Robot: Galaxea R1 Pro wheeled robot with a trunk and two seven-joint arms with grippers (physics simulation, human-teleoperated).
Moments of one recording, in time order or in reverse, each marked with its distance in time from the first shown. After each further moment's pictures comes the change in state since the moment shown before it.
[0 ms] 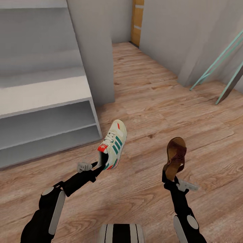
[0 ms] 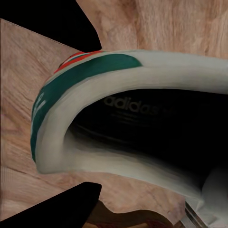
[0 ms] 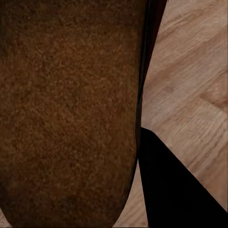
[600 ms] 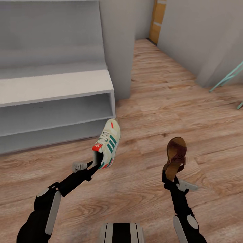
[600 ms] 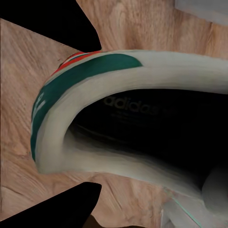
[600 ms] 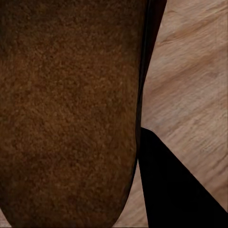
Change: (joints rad) left arm 0.000 0.000 0.064 0.000 0.001 0.000 0.000; right arm 0.000 0.000 0.000 -0.001 0.000 0.000 0.000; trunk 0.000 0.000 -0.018
